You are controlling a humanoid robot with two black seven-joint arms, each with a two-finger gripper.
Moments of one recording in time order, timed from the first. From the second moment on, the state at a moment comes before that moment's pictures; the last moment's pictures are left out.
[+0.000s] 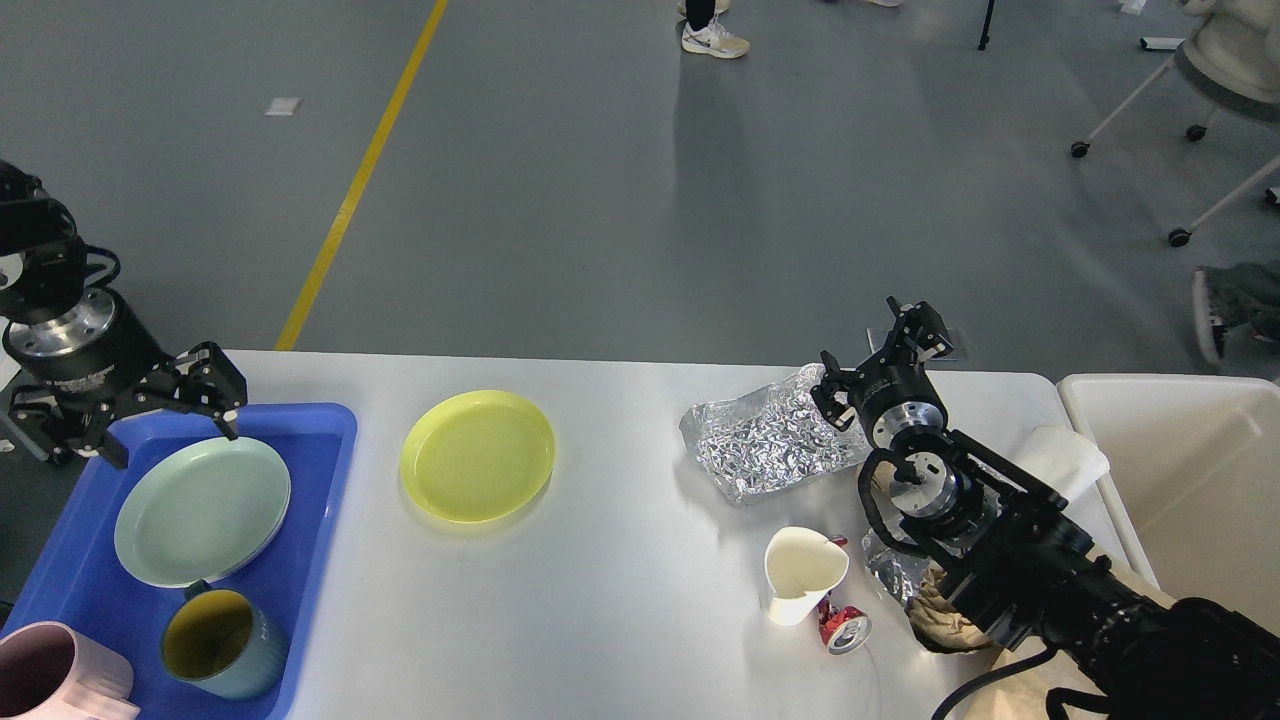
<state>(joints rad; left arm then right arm) -1.82 0.43 1.39 -0.84 -0.08 -0.96 0.14 0.67 -0.04 0.74 0.55 0.07 -0.01 0.35</state>
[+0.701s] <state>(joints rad) -1.44 0.07 1.27 -0.60 -0.08 -0.57 0.16 0.67 -0.04 0.74 0.55 0.07 -0.01 0.35</state>
